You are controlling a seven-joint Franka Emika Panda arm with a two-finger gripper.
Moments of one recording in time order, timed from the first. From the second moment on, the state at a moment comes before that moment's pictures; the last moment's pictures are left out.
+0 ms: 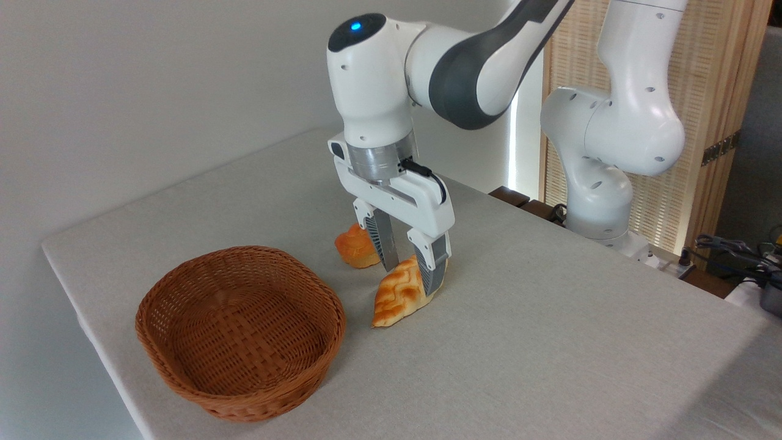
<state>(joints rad) -0.10 -0.32 -0.01 -2.43 -0.04 2.03 0.66</state>
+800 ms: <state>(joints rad) -0.12 -0.32 -0.01 -2.44 -0.04 2.03 0.72</state>
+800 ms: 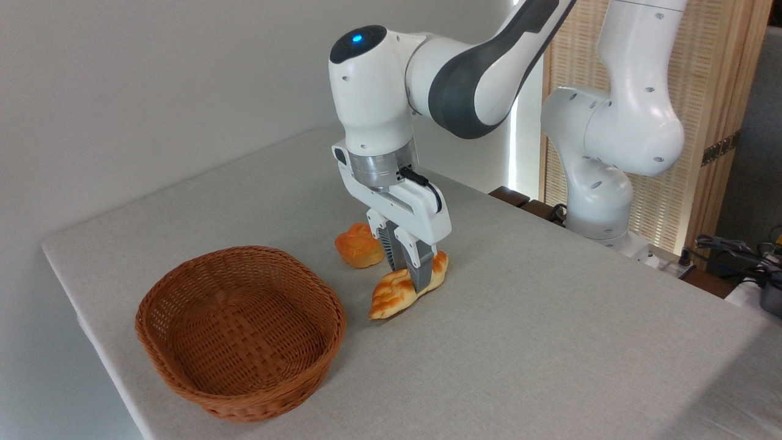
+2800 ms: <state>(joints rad) -0.11 0.14 -0.03 -1.79 -0.05 2.08 0.89</state>
